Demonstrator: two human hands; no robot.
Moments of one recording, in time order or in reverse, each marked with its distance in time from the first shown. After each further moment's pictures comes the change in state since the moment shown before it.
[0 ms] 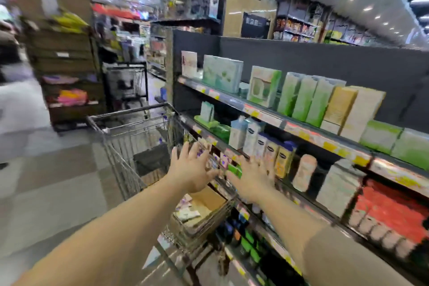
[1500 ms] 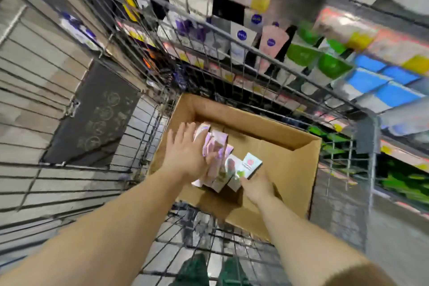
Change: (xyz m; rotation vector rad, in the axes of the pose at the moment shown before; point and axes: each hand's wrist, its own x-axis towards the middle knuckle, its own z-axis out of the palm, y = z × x) left_hand 0.430 -0.273 0.427 0.057 -0.614 0.395; right_hand 0.328 -0.148 0.496 0.755 -0.595 1.259
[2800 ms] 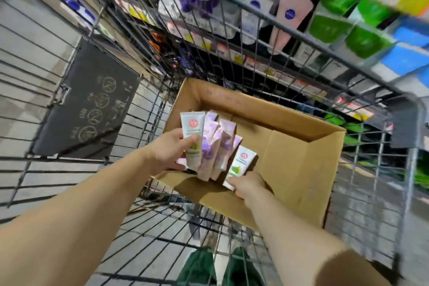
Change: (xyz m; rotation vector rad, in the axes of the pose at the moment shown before) left_hand 0.010 -0.053 0.015 -1.236 -0.369 -0.297; right_hand 0.045 0.012 0.071 0.309 -0.156 0.138
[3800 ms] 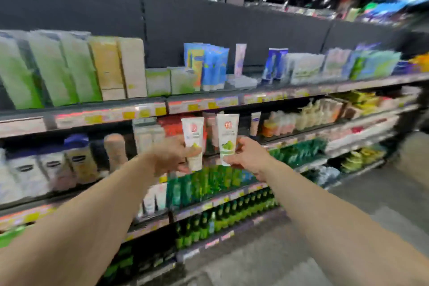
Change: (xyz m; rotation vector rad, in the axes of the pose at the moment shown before) left_hand -0.384 0.308 0.632 0.553 -0.669 0.887; right_hand -0.427 0.236 -0.683 0.464 0.619 -0.855
